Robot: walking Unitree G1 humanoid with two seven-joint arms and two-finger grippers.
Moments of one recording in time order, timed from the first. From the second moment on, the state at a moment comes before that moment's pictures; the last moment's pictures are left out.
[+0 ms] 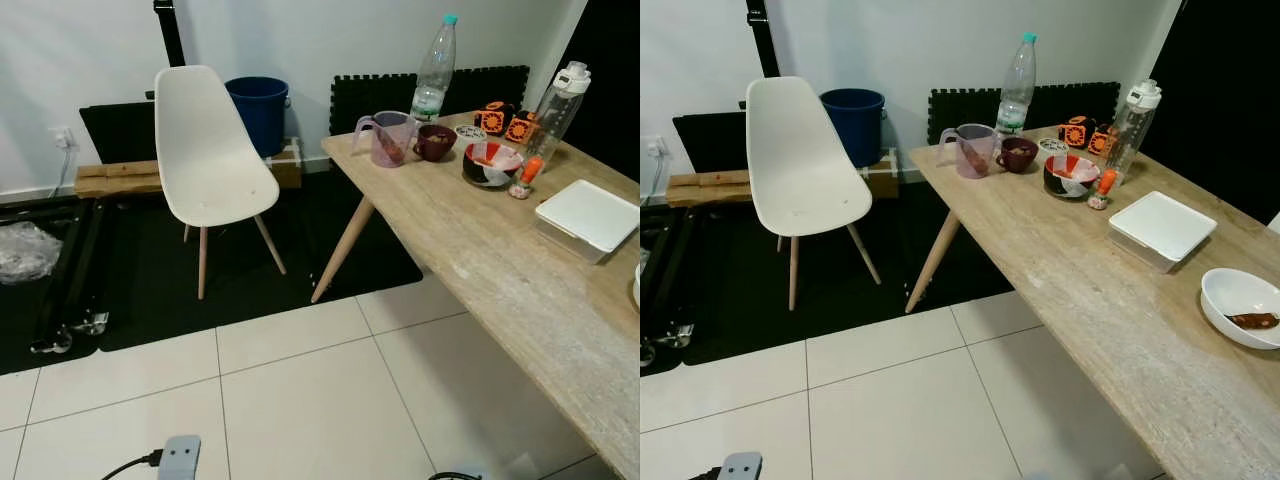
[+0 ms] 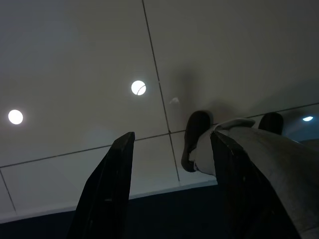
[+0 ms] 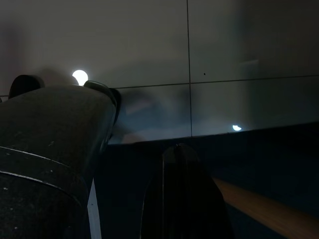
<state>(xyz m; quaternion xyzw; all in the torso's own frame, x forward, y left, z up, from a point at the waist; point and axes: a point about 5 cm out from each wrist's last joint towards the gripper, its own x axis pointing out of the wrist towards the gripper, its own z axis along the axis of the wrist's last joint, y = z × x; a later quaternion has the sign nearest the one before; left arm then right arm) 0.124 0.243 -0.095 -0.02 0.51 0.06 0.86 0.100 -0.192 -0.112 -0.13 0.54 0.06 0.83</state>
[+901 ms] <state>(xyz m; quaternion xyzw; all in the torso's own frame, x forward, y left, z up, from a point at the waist) 0.154 0.246 -0.084 -0.04 0.47 0.08 0.88 0.098 -0.187 -0.113 -0.11 0.53 0.04 0.84</state>
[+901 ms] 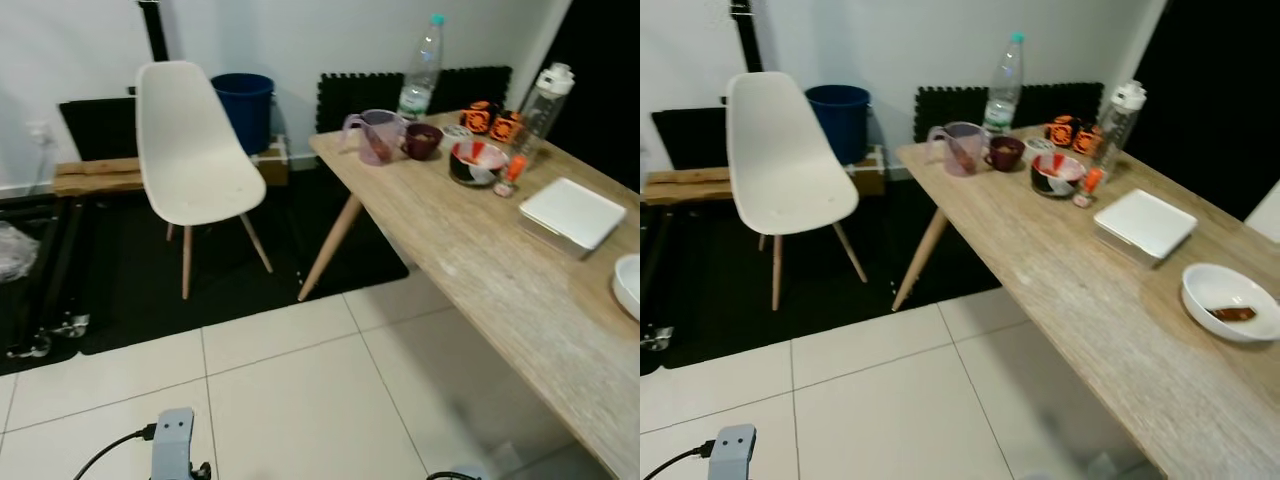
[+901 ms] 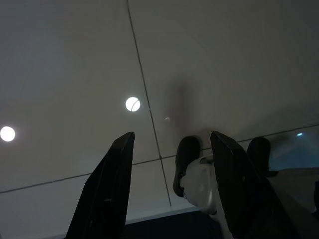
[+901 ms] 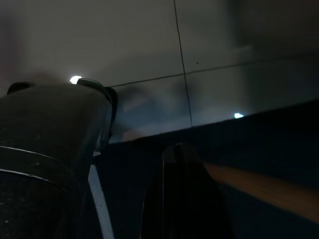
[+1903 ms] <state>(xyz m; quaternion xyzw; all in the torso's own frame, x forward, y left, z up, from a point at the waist) 0.151 0.266 -0.080 -0.07 0.46 0.13 0.87 0.178 -0.238 -0.077 -0.13 0.48 0.00 0.87</state>
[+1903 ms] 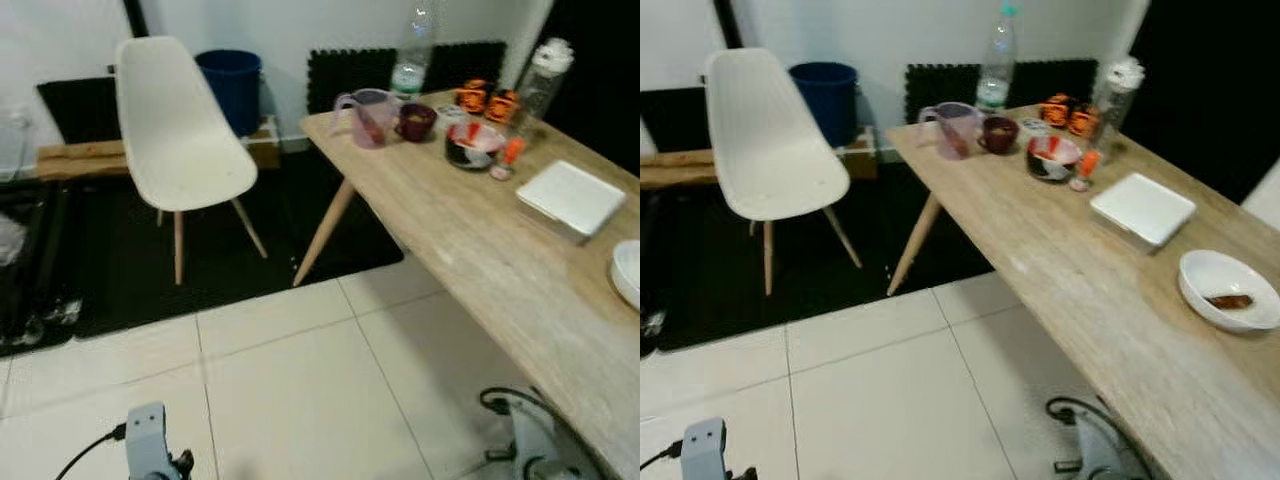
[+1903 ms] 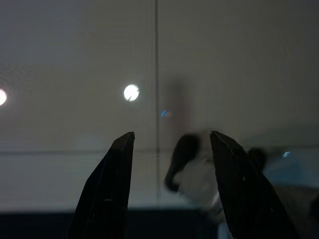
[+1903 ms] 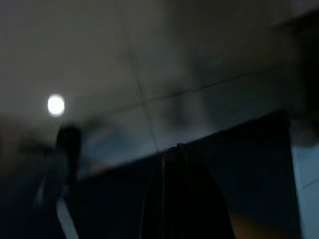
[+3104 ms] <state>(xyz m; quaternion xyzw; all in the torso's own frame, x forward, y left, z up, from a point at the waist) 0.153 0.246 -0.084 0.02 0.49 0.02 0.87 0.174 -0.207 -0.086 -0.06 0.51 0.03 0.86</state>
